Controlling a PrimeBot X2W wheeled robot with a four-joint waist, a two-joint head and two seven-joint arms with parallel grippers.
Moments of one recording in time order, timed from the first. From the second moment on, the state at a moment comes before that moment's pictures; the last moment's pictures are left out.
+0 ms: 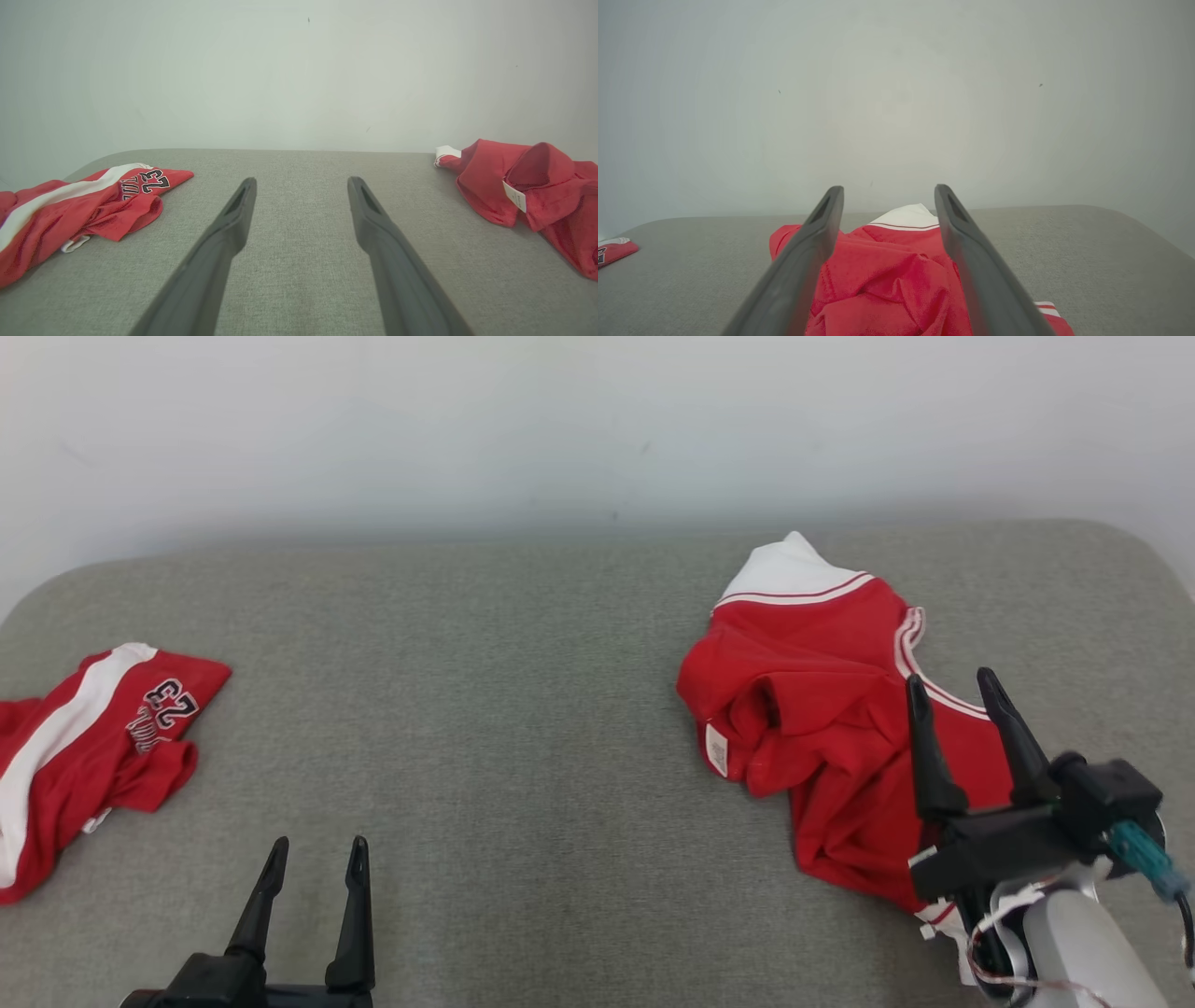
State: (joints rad) left arm -0.02 0.07 -0.02 0.14 -0.16 -0.13 -0.26; right arm -0.31 -0.23 0.04 0.34 0.28 0.13 -0.26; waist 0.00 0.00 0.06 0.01
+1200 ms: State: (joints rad) left arm -0.49 0.22 -0.44 0.46 -0.31 -0.13 -0.26; right arm -0.11 -0.06 0.04 0.11 0.26 0.13 -0.26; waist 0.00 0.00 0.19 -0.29
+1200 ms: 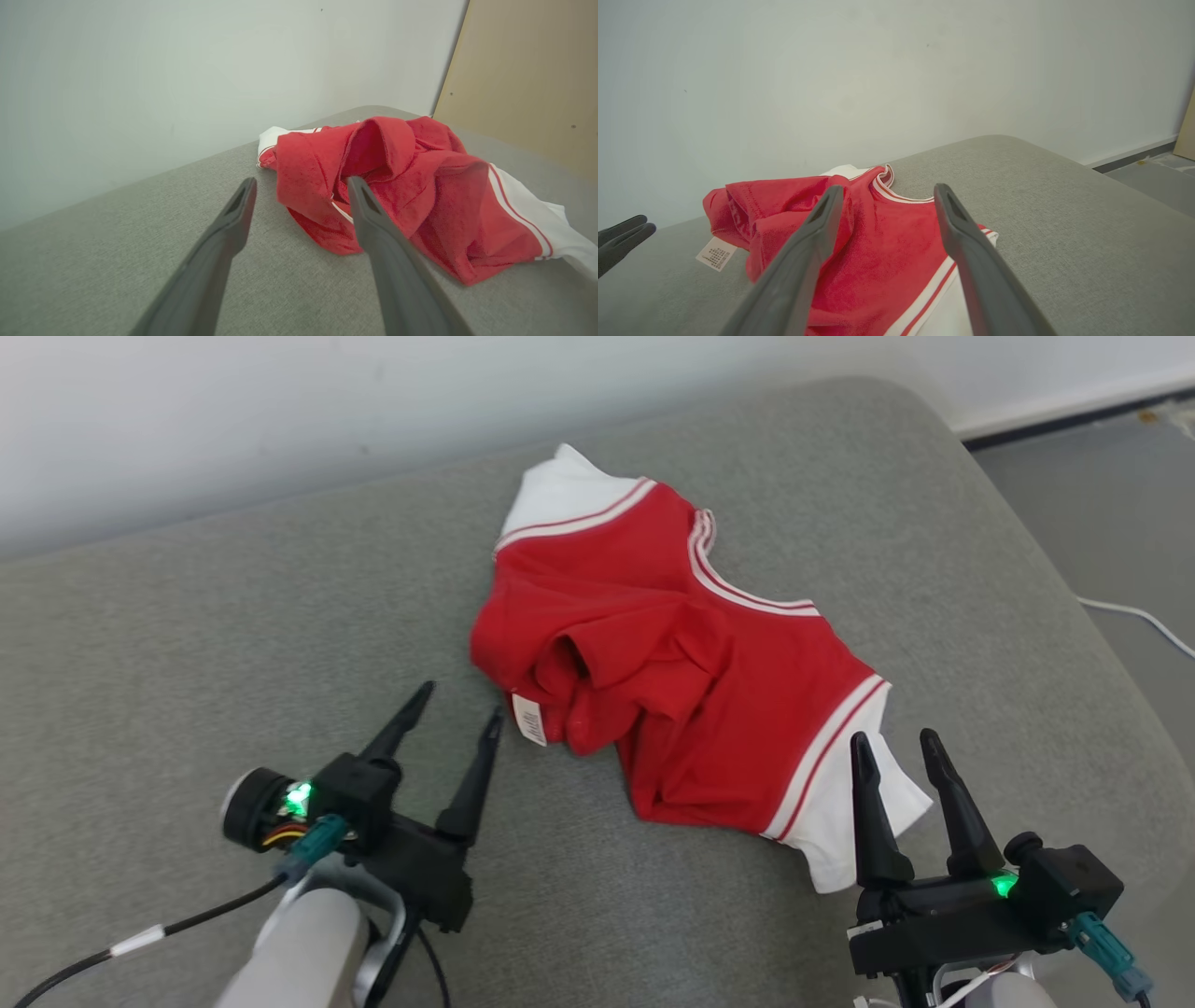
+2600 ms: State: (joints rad) left arm -0.61 0.14 -0.38 0.66 -0.28 -0.12 -0.26; right arm -0.15 -0.05 0.06 0.11 0.29 0.13 -0.26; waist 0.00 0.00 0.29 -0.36
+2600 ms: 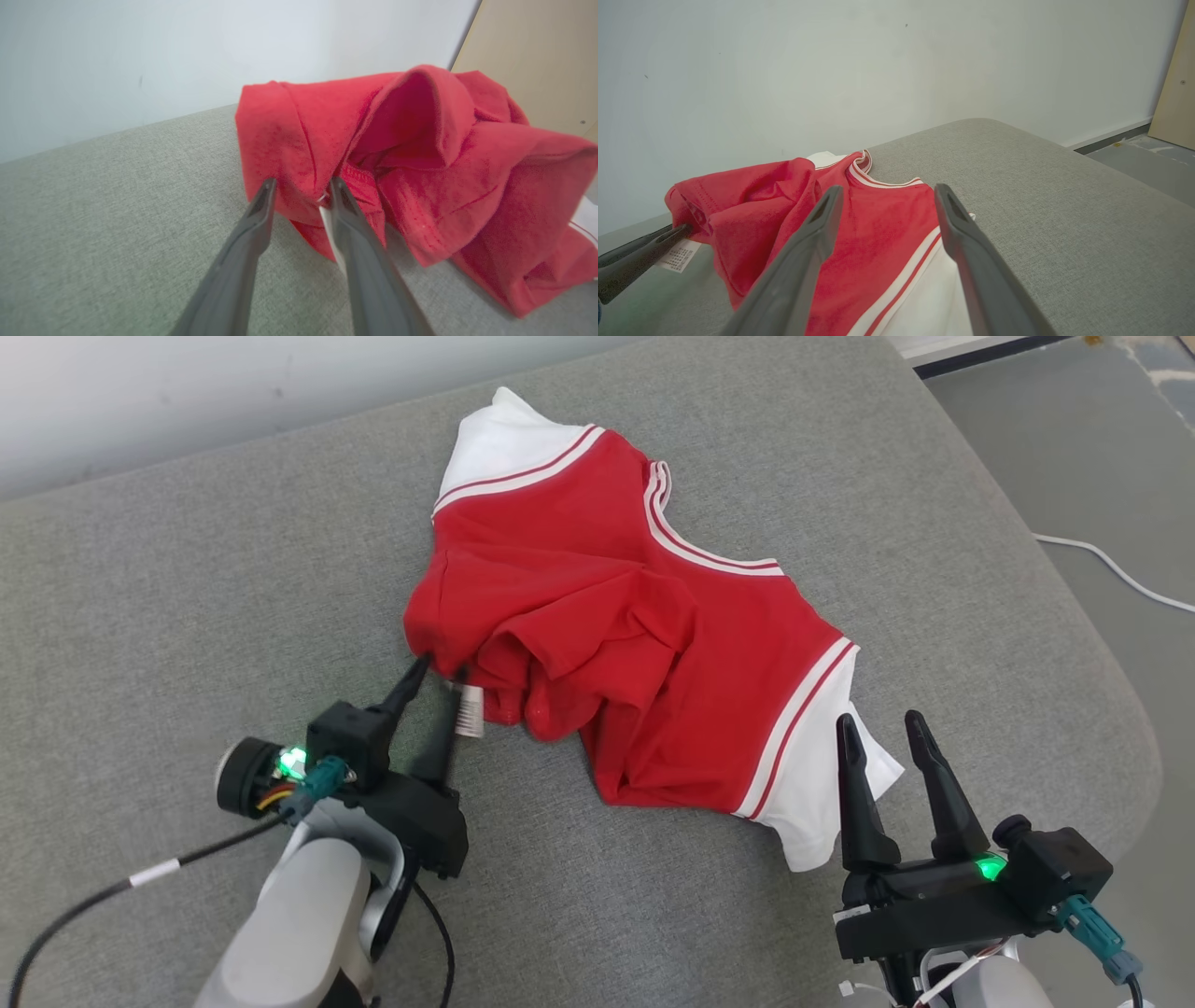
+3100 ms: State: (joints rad) left arm -0.61 0.25 -0.40 0.53 -0.28 -0.13 -0.26; right arm -0.10 -0.05 0.02 0.13 0.27 0.13 -0.26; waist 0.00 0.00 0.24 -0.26
